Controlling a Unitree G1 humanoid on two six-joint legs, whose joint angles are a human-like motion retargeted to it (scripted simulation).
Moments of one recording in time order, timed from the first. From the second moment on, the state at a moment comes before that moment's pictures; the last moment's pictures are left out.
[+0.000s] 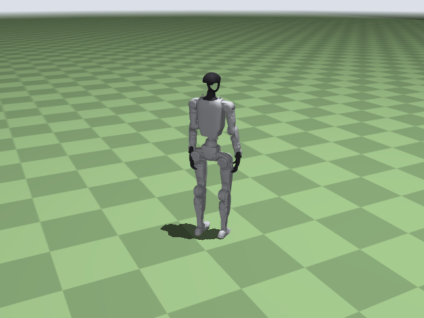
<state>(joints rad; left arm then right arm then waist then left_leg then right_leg) -0.01 0.06 0.21 1.63 -0.03 0.14 -0.07 -0.03 -0.15 0.04 1.38 -0.39 0.03 0.29 0.00 -0.05 -0.04 0.00 -0.13 0.00 0.10 -0.21 0.11 -0.11 -0.04 0.03 0.14 0.09 0.14</state>
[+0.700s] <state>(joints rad) -0.04 0.11 0.14 1.55 0.01 0.15 -0.08 -0.01 -0.16 -0.03 1.54 -0.30 0.09 0.23 -0.07 0.03 -0.05 0.10 -0.01 0.89 -0.04 -0.30 0.02 -0.15 -0.04 -0.61 0.13 0.03 -0.13</state>
